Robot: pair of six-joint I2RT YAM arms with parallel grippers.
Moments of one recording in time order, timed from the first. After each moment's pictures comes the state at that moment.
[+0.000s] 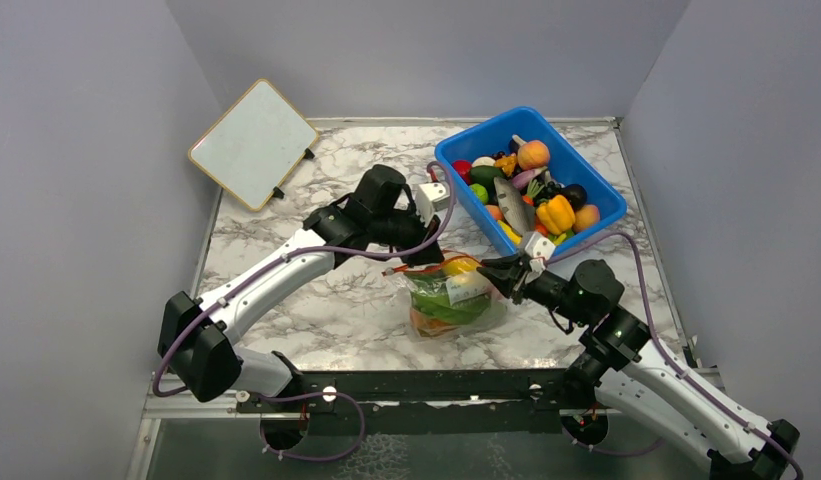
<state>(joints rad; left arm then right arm) -0.73 1.37 1.20 -0.49 0.60 -0.01 0.72 0.53 0.46 0.00 -0.25 -0.17</state>
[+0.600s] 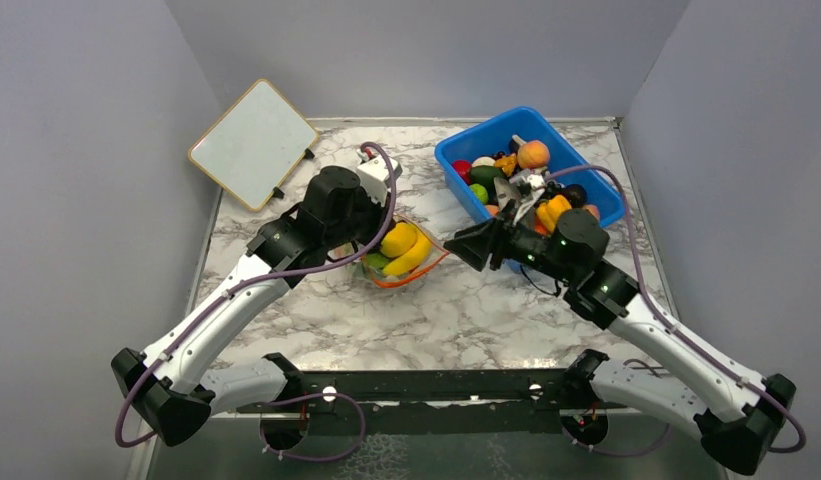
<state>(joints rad) -0.69 1.12 1.20 -0.58 0.08 -0.13 0.72 0.84 0.80 0.00 -0.29 0.48</state>
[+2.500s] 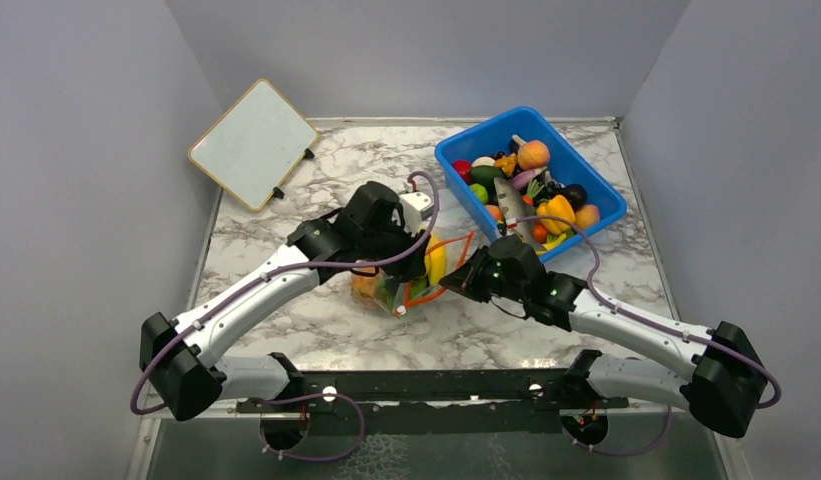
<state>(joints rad) -0.77 1.23 1.13 -0.65 0.26 -0.12 0.84 1.09 0.61 -0.11 0.01 1.21</state>
